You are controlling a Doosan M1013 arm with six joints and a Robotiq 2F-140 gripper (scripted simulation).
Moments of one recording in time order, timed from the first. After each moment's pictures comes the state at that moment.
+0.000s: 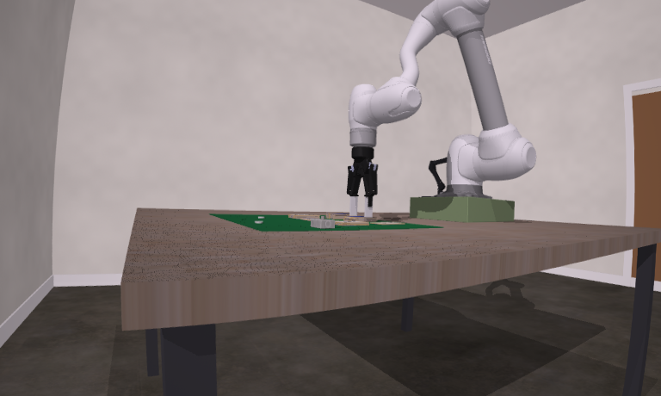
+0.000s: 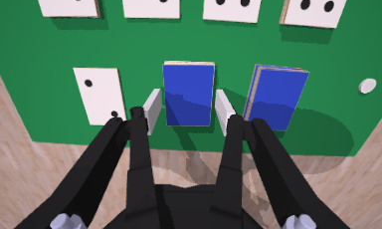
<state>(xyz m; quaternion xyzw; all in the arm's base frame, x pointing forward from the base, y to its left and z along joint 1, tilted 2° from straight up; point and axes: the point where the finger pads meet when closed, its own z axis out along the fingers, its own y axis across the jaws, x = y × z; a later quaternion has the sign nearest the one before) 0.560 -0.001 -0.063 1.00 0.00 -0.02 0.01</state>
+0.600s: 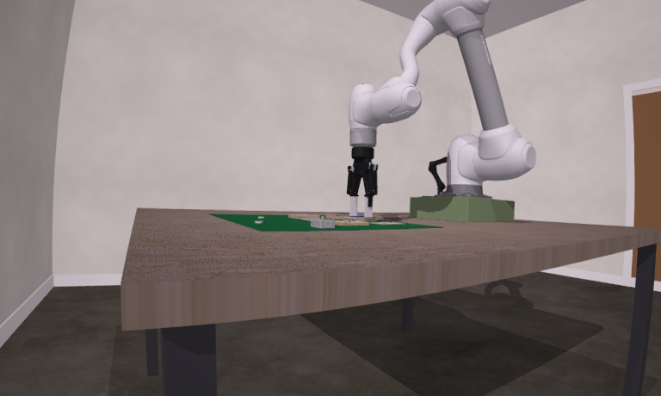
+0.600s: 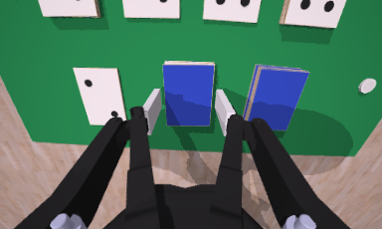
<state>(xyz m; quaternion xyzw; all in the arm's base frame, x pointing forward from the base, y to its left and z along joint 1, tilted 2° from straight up) 0.559 -0.001 -0.063 1.00 0.00 -0.02 0.01</state>
